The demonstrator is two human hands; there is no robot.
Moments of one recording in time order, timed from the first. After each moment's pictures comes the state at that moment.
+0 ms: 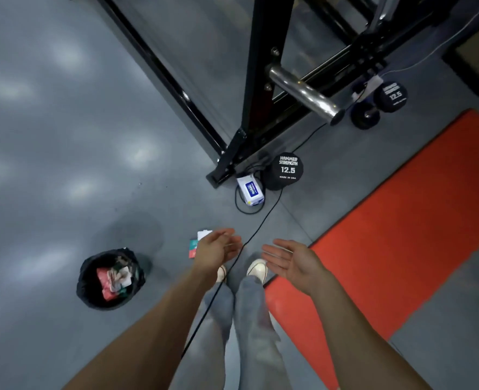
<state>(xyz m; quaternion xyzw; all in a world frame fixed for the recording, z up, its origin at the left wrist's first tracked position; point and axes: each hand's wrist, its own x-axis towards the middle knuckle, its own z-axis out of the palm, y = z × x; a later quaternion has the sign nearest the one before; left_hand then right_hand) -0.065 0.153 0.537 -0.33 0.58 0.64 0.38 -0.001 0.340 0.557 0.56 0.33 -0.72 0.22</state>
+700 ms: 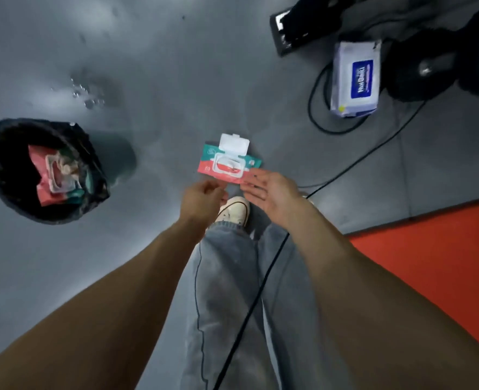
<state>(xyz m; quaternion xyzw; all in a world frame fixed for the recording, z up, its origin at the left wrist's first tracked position) -0.028 0.055 0.098 -0.44 0.70 0.42 0.37 -0.062 0.206 0.082 0.55 0.39 -0.62 0.40</state>
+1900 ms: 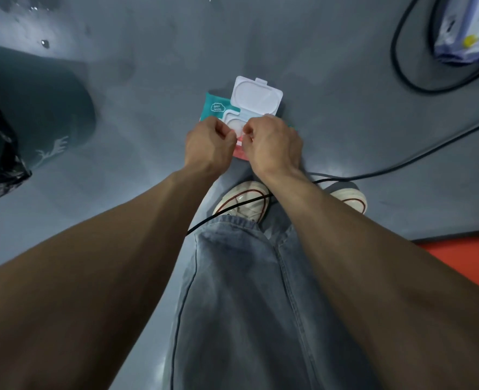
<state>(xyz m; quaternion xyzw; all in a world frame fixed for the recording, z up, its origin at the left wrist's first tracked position) -0.029 0.018 -0.122 -0.32 0.84 0.29 0.33 -0.047 0.136 -0.126 0.01 0.92 -0.16 0.35</state>
